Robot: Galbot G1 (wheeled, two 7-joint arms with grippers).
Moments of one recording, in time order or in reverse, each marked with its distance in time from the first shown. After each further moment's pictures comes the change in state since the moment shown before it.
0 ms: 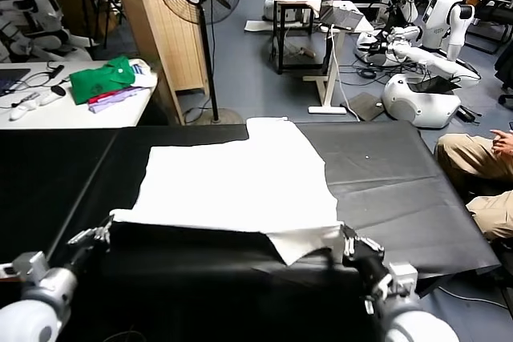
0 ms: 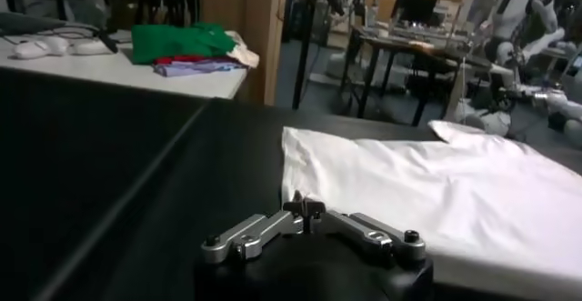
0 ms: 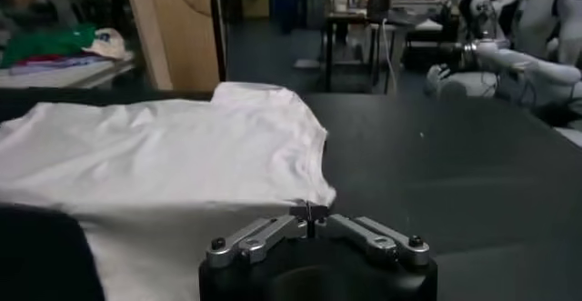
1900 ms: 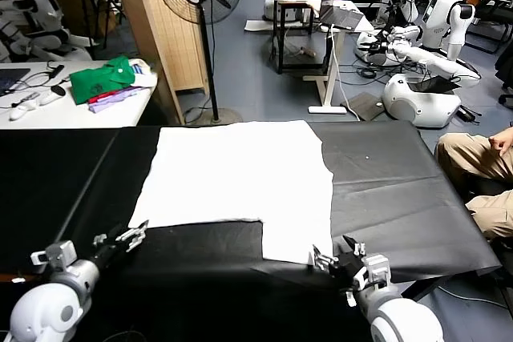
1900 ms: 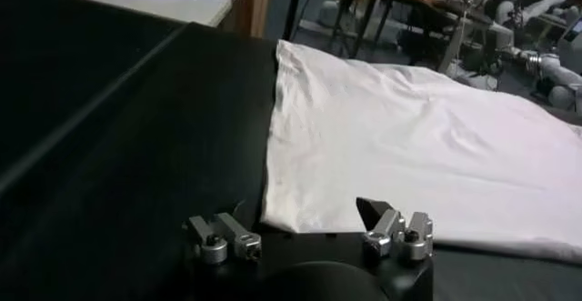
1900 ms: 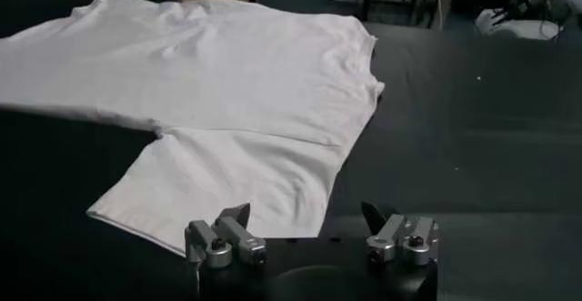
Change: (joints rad) left arm -0.040 0.032 0.070 0.071 -0.085 0.108 0.014; right arm -0.156 0.042 0.011 0.157 -0.026 -0.272 -0.013
